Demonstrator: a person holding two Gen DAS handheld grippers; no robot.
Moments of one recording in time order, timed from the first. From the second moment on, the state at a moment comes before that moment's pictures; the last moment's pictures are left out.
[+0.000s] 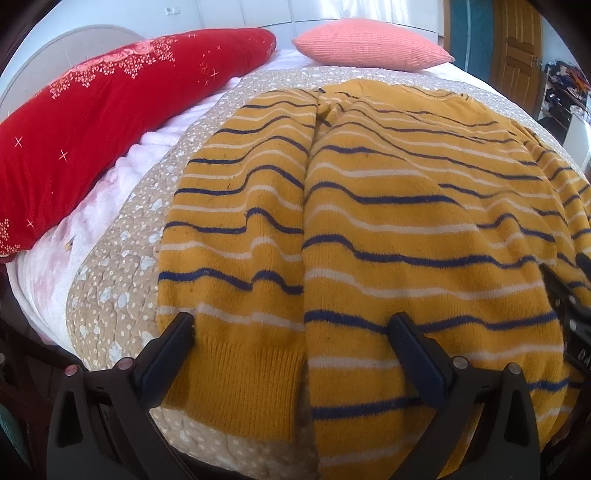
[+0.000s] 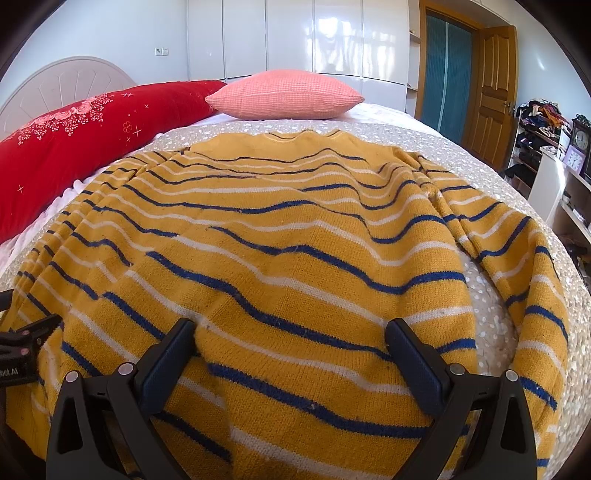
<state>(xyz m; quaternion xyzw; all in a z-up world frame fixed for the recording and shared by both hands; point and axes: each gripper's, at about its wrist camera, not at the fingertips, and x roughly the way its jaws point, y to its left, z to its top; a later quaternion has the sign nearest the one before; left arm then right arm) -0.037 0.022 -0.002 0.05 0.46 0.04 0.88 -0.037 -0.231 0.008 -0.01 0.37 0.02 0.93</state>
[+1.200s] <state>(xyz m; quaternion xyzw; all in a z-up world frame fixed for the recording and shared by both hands) -0.077 -0.074 0.013 0.06 0.49 -0.11 0.86 -0.105 -0.311 0.058 0.08 0.35 -0.09 0.93</state>
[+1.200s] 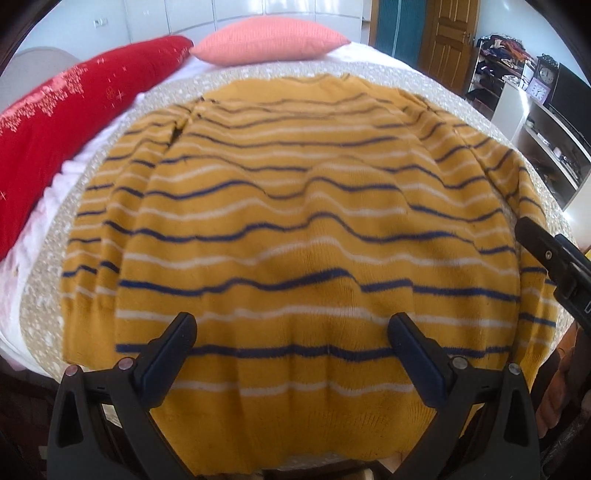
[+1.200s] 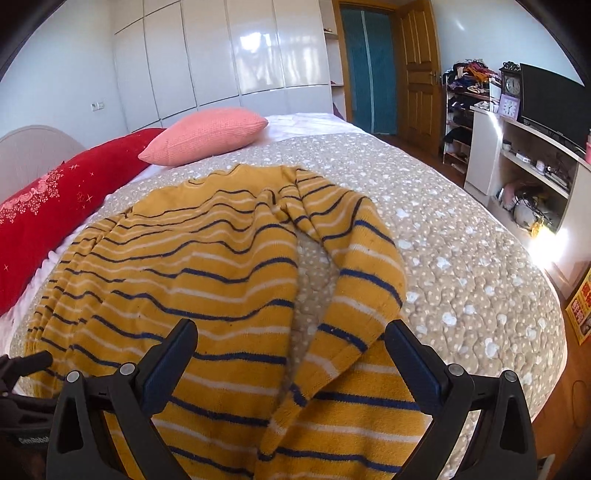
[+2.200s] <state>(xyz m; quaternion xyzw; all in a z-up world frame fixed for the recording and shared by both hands) -0.072 -0.075 0.002 0.07 0.49 -0.10 0.86 -0.156 -0.414 0.076 0.16 0.32 -0.25 0.90</state>
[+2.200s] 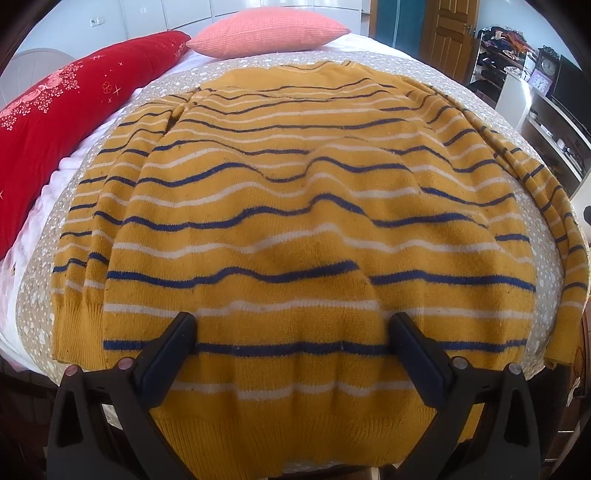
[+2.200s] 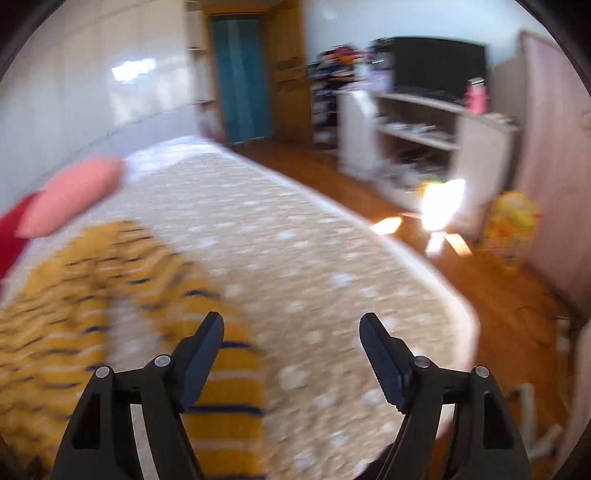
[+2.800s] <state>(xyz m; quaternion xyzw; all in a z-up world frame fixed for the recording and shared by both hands) -0.072 -0.075 0.002 0.07 0.49 -0.11 0.86 -0.189 -0.390 0.140 0.28 0.32 0.13 0.90</state>
